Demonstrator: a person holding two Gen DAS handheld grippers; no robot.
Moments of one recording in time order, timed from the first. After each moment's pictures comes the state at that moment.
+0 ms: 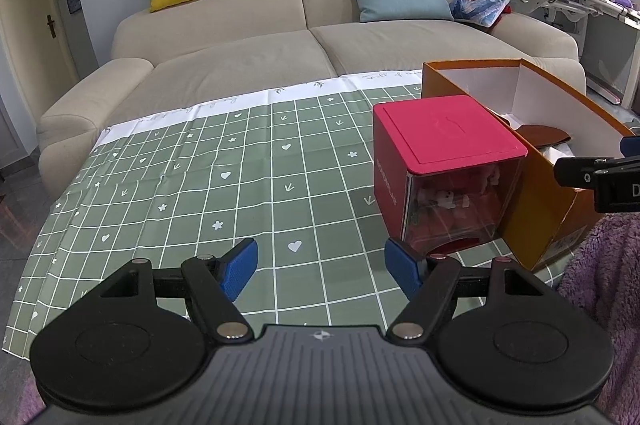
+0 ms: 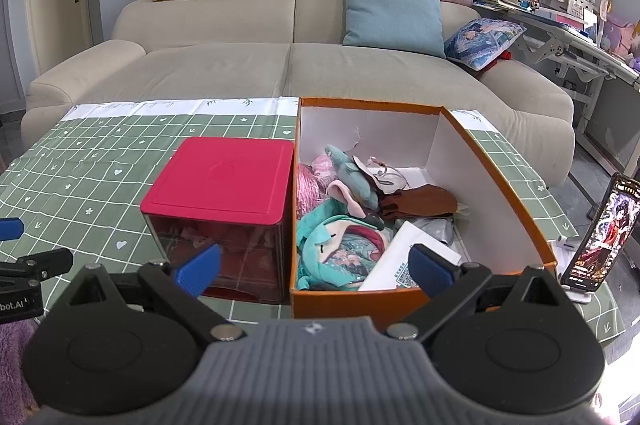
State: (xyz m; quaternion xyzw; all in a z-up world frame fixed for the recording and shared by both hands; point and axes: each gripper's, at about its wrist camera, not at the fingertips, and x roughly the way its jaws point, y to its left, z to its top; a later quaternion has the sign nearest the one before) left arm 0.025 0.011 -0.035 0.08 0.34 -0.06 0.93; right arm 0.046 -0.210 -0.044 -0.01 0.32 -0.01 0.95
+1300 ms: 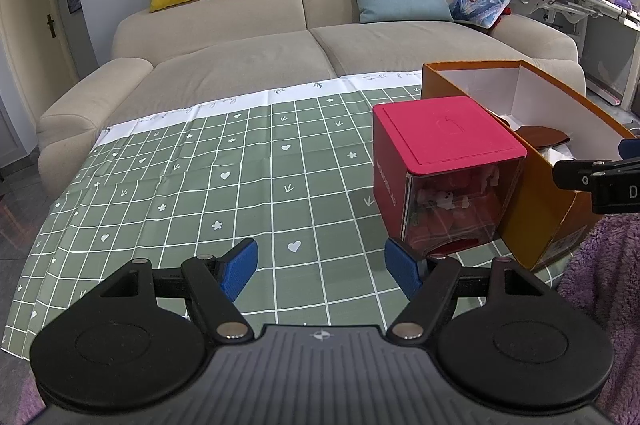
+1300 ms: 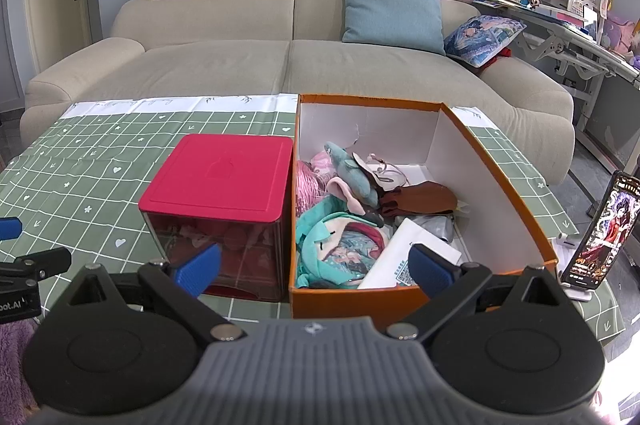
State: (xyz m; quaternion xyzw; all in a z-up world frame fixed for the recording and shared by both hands) left arm 0.026 0.014 -0.035 0.08 0.34 -0.06 0.94; right arm 0.046 -0.211 -0.044 -0.01 0.32 -0.01 0.95
